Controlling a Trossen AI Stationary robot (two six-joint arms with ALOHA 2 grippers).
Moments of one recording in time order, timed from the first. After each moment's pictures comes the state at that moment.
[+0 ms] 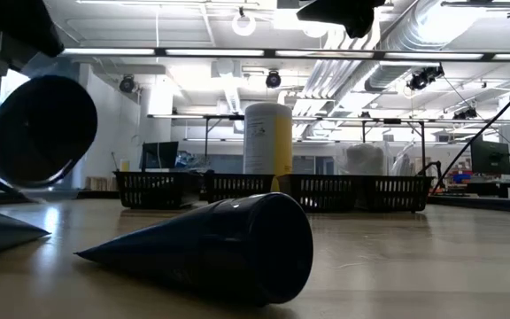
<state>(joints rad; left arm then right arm) -0.88 1.77 1.40 -1.36 -0.86 -0.59 0.21 1.27 0.92 0.00 0.26 0.16</state>
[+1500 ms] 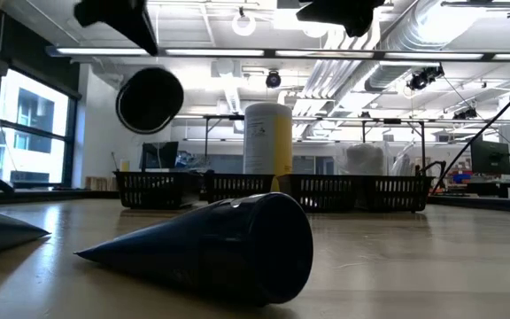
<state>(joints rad) -0.42 1.54 1.40 -1.39 -0.97 -0.51 0.21 1.27 0.92 0.00 0.26 0.13</state>
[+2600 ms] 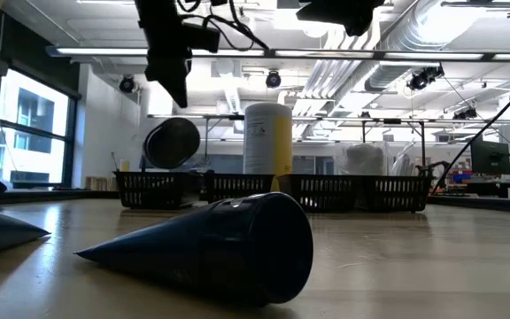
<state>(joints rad) 0.07 1.54 1.35 -1.05 -0.68 0.00 0.21 1.27 0.92 0.00 0.26 0.11</state>
